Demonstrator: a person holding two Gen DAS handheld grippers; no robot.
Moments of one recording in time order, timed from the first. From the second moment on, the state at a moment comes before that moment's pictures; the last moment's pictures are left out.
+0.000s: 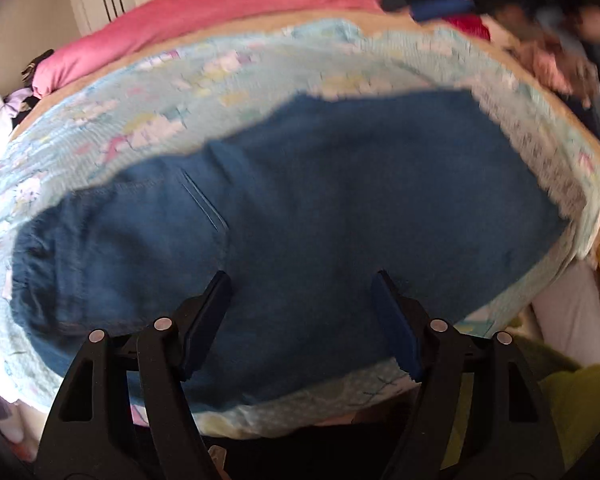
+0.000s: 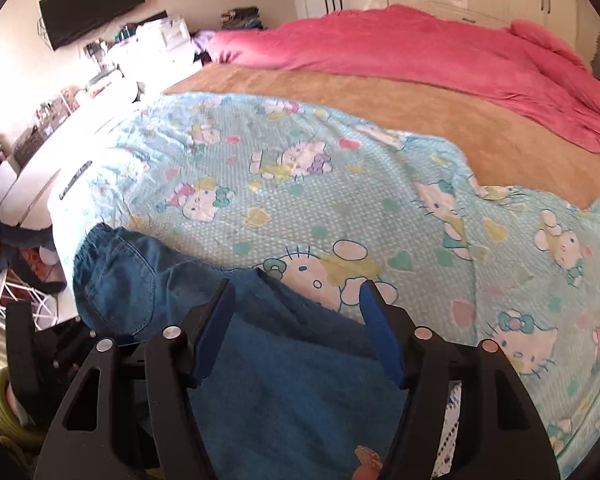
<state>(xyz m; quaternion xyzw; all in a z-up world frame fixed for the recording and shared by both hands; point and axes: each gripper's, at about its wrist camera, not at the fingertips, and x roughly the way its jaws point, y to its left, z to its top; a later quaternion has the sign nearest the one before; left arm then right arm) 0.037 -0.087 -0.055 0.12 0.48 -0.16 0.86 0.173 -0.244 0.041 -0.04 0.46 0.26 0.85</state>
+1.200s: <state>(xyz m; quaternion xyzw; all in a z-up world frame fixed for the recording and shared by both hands) 0.034 -0.080 -0.062 0.10 0.47 -0.18 0.86 0.185 -0.301 0.042 -0.05 0.42 0.20 0.88</state>
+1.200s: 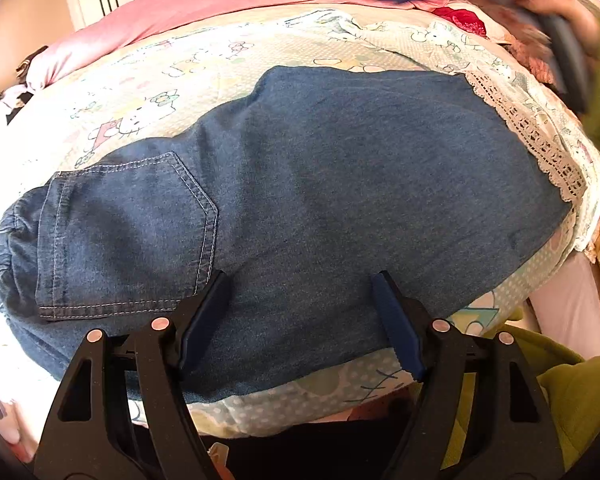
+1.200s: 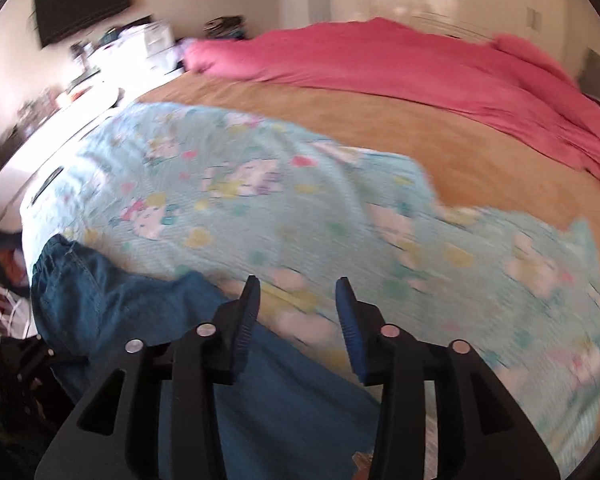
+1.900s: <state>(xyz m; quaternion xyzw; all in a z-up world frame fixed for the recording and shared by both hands) 0.098 -0.025 -0.048 0.07 0.47 -0.06 0.88 0.156 -0.407 -0.051 0.13 0.50 0.14 0.85</state>
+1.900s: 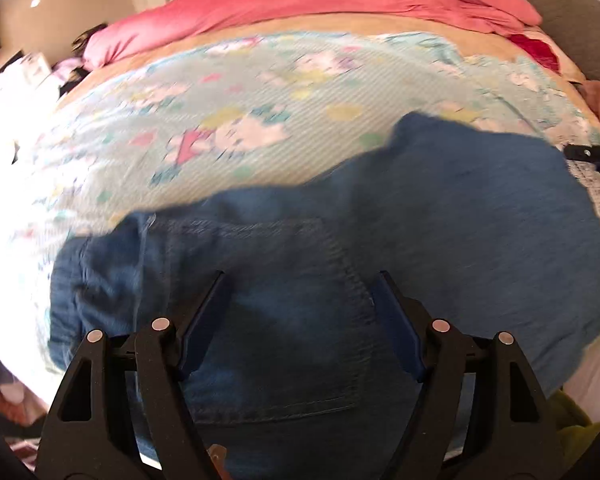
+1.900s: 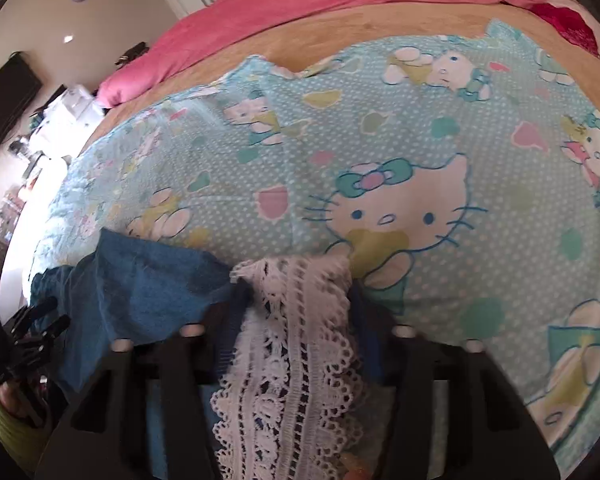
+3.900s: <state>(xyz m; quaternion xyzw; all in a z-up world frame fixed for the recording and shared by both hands) 0.090 -0.011 -0.015 0.03 0.46 -0.13 0.88 0.106 -0.243 0.001 -0.06 0.46 0.23 0.86</state>
